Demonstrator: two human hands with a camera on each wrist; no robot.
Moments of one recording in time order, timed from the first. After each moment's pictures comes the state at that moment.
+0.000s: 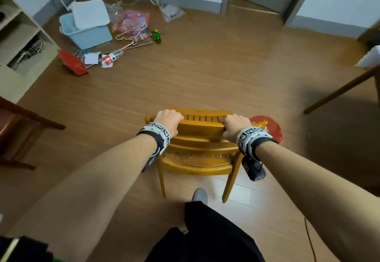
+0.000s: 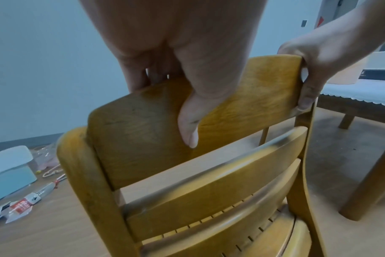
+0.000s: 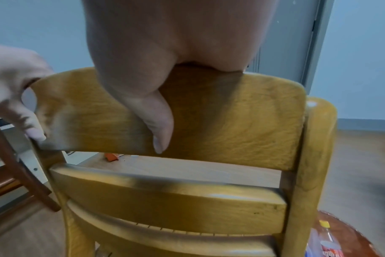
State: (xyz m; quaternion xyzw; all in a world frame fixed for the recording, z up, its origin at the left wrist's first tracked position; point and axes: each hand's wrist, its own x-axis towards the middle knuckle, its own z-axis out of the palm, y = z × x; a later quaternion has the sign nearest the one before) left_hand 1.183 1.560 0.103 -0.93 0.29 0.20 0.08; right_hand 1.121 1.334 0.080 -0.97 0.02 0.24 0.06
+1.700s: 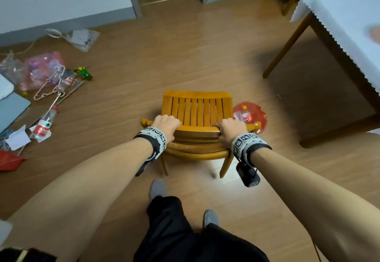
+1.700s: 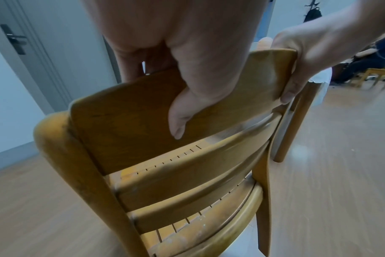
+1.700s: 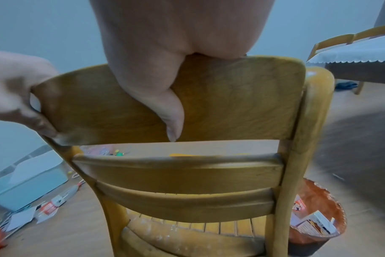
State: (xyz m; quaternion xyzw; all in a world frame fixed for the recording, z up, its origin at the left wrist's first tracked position) left_hand 1.438 1.473 0.058 -0.78 0.56 0.21 0.19; right_hand 1.263 1.316 0.028 -0.93 0.27 0.21 0.11
